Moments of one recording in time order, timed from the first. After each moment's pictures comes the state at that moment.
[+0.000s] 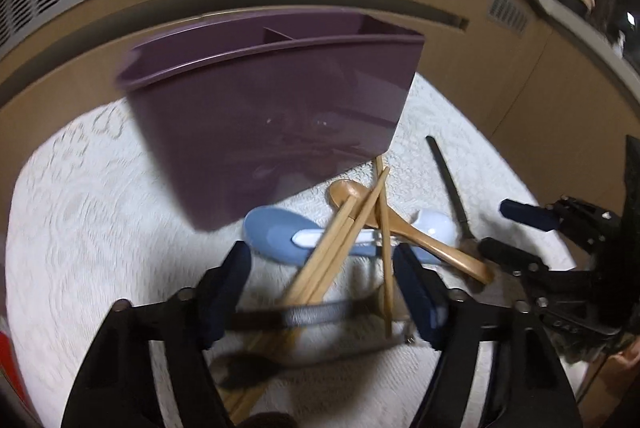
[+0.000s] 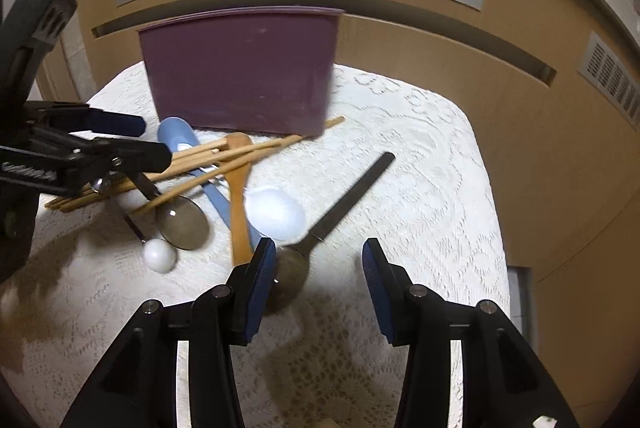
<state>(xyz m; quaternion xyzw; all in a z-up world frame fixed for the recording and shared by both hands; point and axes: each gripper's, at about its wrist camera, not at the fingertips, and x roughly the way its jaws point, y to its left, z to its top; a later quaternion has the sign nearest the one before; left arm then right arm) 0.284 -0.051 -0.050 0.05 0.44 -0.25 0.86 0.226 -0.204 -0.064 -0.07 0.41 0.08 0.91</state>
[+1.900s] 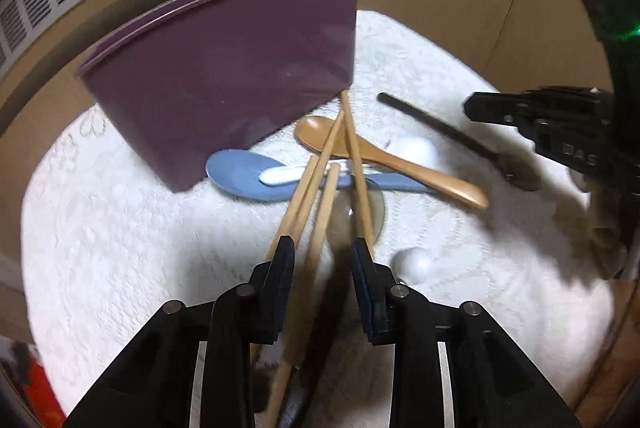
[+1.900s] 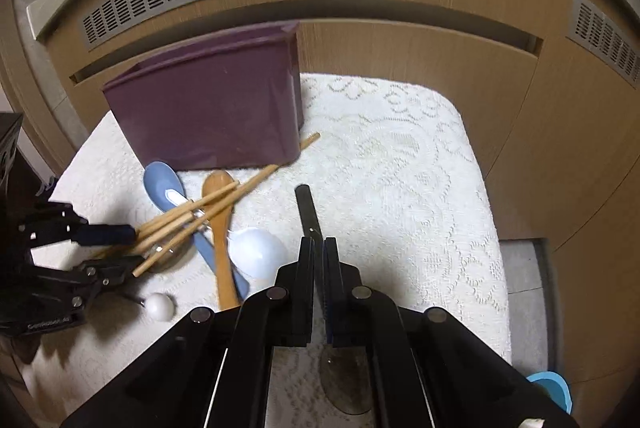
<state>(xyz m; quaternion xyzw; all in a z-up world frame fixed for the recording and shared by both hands) 0.249 -0.068 -0.071 0.15 0.46 -0.26 0.84 0.253 -0.222 -0.046 0.00 0.43 0.06 0.90</state>
